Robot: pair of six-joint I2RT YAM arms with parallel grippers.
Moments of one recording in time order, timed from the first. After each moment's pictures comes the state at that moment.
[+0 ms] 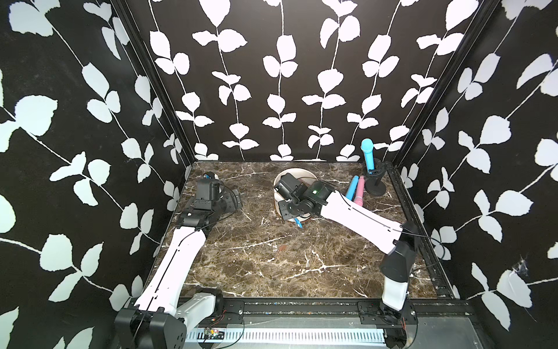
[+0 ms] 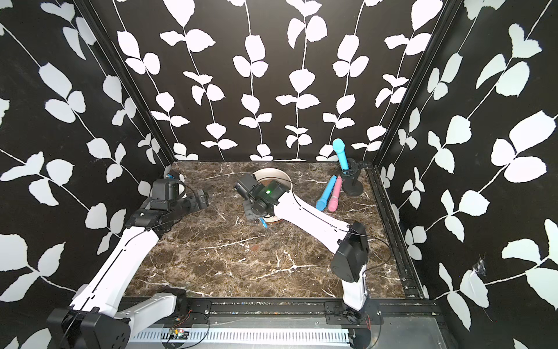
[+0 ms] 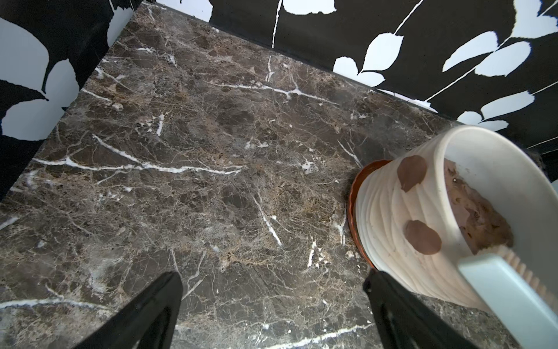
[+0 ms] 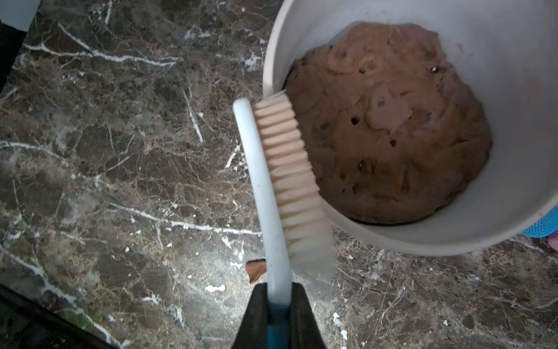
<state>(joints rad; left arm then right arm) -0.15 1.08 1.02 -0.63 -0.04 -0.37 0.95 1.92 1.94 -1.07 0.20 0.54</state>
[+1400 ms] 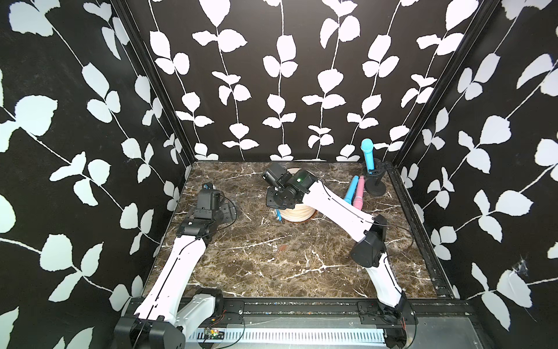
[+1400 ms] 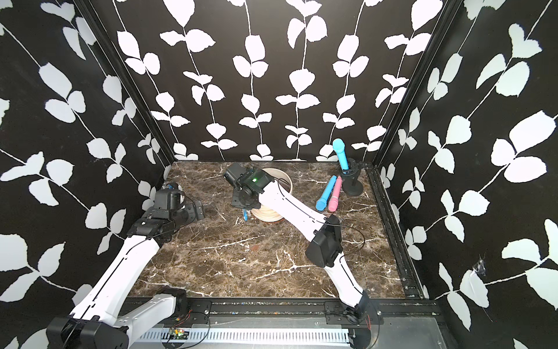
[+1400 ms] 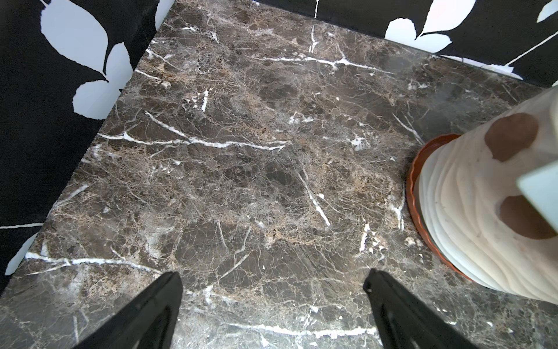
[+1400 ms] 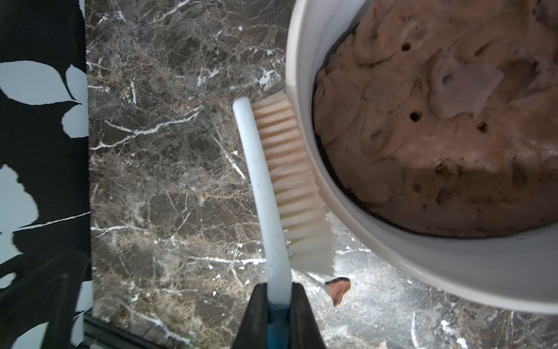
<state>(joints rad) -0.14 1.02 0.90 -0.66 -0.16 -0.31 0.93 2.19 2.34 -1.21 0.09 0.88</state>
